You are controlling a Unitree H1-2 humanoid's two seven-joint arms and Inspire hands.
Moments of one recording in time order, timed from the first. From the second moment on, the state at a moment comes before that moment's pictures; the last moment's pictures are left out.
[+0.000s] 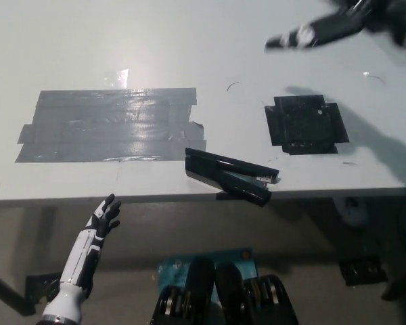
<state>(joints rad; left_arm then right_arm) -0.07 0.16 -0.02 0.15 0.07 -0.24 -0.05 -1.04 -0.38 0.01 0.03 -0.10 0.41 0.66</state>
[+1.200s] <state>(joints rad) 0.03 0.15 -0.02 0.15 0.07 -0.24 -0.05 0.18 -0.07 -0.08 -0.59 0.15 0.32 0.47</state>
